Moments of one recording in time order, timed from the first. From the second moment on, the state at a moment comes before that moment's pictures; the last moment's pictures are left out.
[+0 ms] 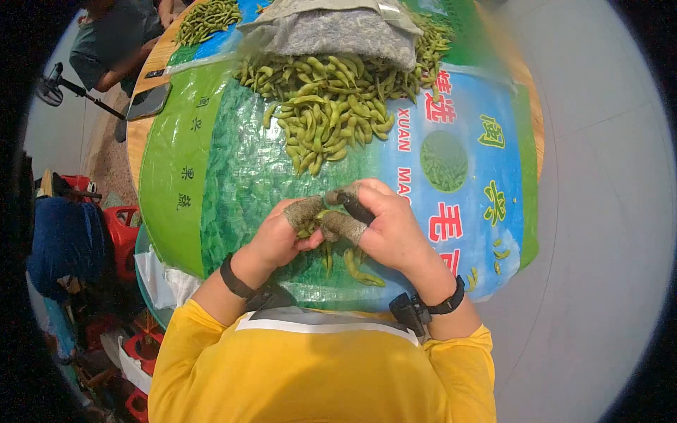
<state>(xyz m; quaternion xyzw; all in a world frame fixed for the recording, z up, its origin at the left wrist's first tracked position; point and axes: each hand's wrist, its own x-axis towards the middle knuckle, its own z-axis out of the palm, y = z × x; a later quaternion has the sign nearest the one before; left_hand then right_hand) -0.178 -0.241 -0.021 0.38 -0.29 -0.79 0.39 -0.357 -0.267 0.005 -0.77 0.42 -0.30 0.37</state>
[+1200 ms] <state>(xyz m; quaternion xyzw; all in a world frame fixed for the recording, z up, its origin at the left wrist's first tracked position) -0.173 -0.239 -0.023 0.43 -0.36 -0.72 0.42 -0.352 -0.274 0.001 -0.59 0.50 -0.29 0.57</state>
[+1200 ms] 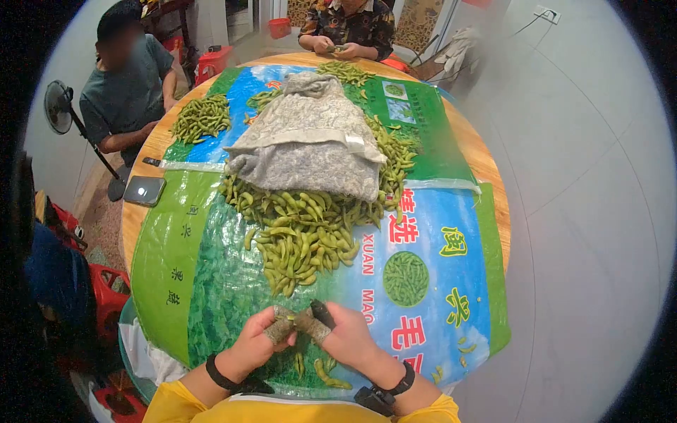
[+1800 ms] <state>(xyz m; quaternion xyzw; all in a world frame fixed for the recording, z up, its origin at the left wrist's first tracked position) -0.172 -0.241 -0.027 0.48 -0.49 -0.60 0.41 -0.348 -0.279 -0.011 -0.57 0.53 -0.35 0.52</state>
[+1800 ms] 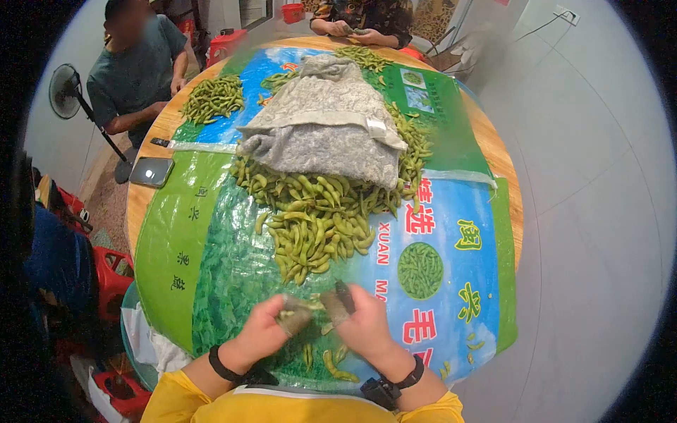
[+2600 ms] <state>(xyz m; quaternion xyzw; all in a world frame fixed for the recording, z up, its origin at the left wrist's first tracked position) -0.174 -0.236 -0.020 0.34 -0.36 -0.77 0.40 -0.351 -0.268 0.004 -0.49 0.42 -0.29 0.71</state>
